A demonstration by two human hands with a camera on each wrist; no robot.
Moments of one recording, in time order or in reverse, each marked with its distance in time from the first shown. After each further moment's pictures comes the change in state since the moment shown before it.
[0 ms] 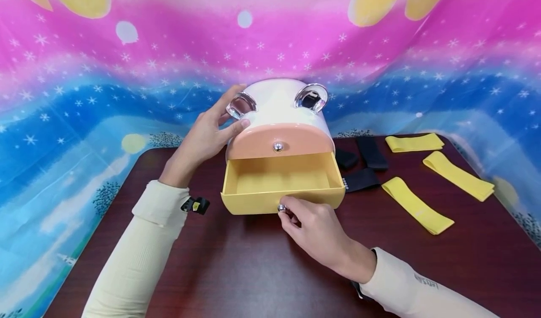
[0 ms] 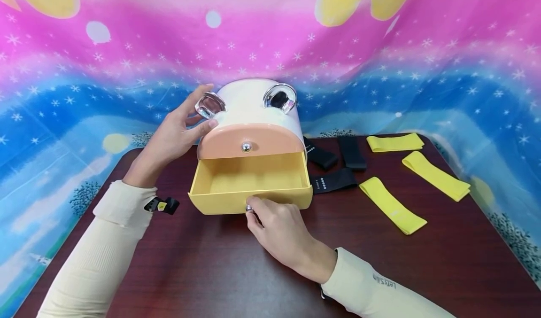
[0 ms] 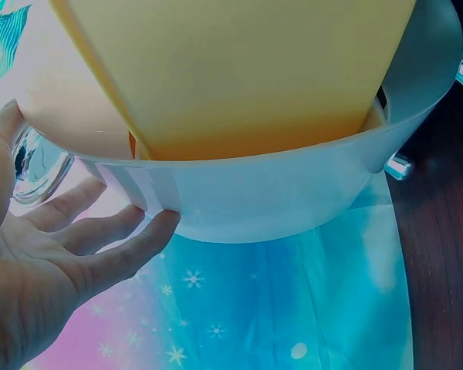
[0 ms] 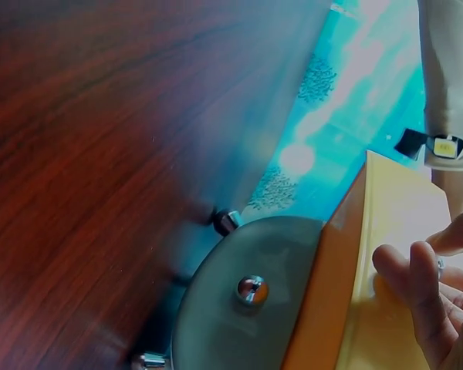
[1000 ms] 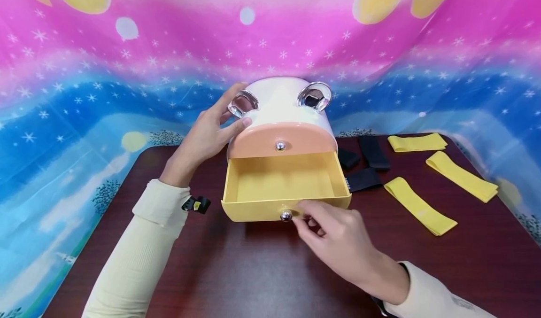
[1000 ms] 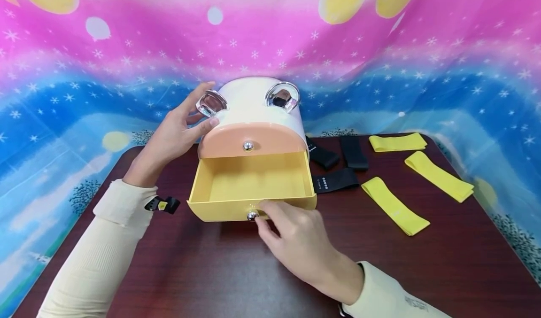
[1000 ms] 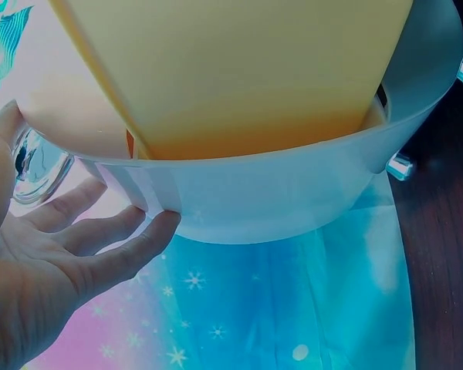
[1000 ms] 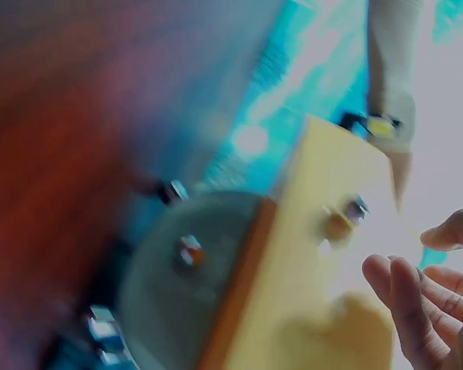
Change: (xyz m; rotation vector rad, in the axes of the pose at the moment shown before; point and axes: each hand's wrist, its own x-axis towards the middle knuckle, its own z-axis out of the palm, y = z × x) left_hand 0.001 -0.002 0.001 0.004 0.003 0.011; right_hand 0.000 -0.011 -0.040 0.046 0.039 0.021
